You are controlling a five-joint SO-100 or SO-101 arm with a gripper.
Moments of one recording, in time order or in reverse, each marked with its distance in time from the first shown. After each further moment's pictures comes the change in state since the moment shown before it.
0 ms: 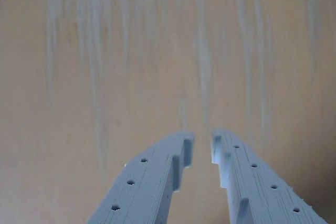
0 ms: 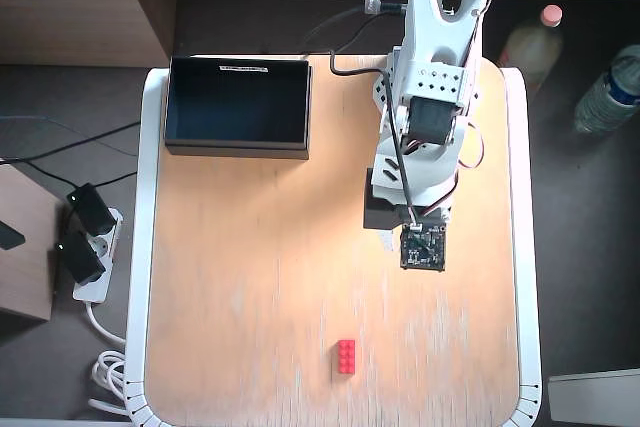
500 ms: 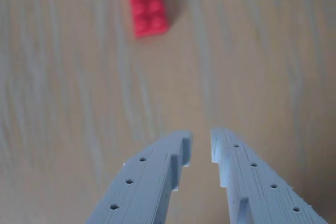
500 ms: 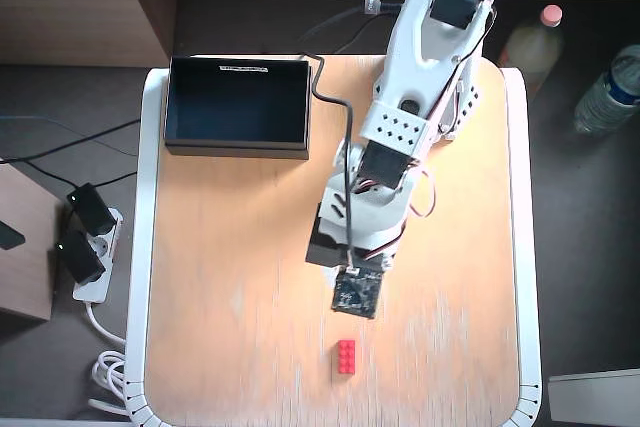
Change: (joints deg) arm 10.3 -24.8 -13.3 -16.3 3.6
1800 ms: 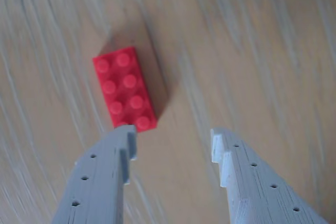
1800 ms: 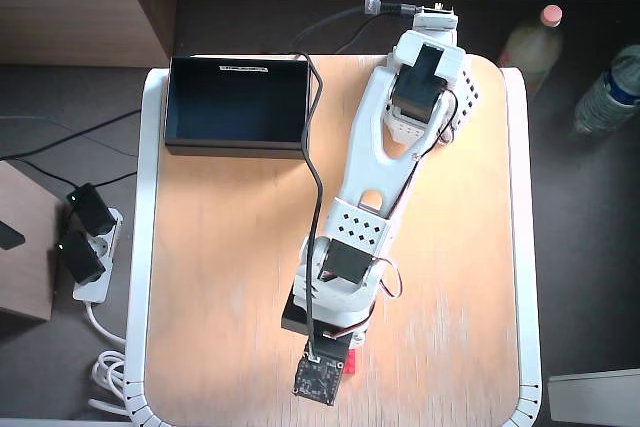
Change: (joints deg) arm -2.9 -36.3 -27.0 1.6 -6.2
